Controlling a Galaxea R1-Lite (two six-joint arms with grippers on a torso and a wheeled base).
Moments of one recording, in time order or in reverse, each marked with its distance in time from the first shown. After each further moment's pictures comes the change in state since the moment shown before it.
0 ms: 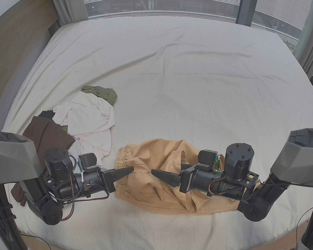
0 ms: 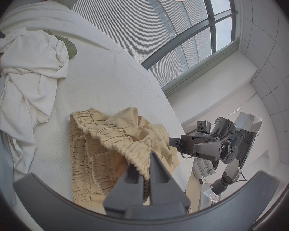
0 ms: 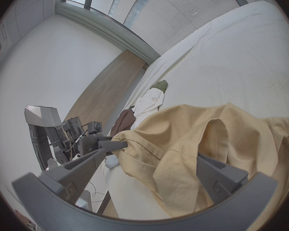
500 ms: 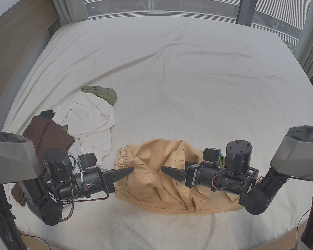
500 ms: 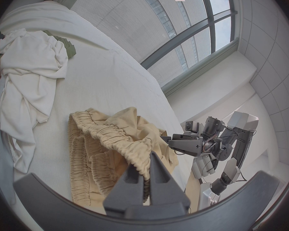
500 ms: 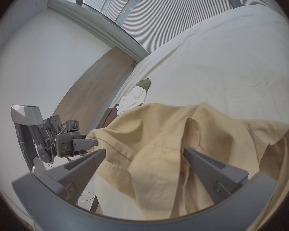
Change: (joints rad) left arm -0.002 -0.005 0.006 0.000 0.000 0.000; right arm -0.059 0.020 -0.028 0.075 -0.025 -0.043
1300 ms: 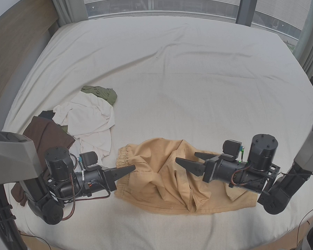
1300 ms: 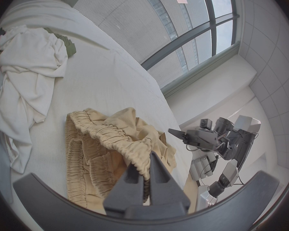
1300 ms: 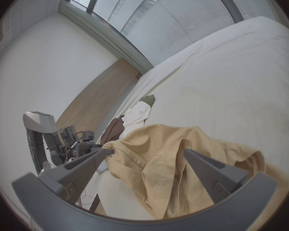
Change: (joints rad) left arm -0.005 -0.005 -0.013 0.000 0.000 -0.016; right arm -0.046 -0.136 0.093 -0.020 0.010 -0.011
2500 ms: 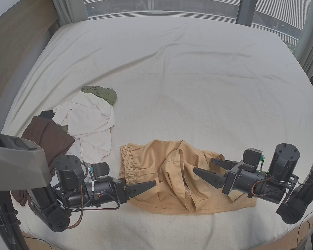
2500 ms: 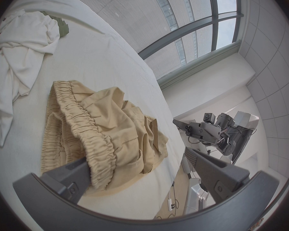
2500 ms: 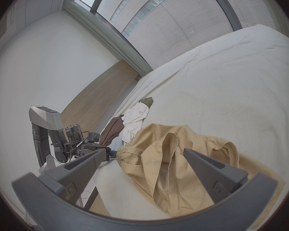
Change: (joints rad) left arm -0.099 0.046 0.012 0.000 -0.002 -0.047; right arm -0.023 -0.148 0.277 -0.157 -0.019 -0.056
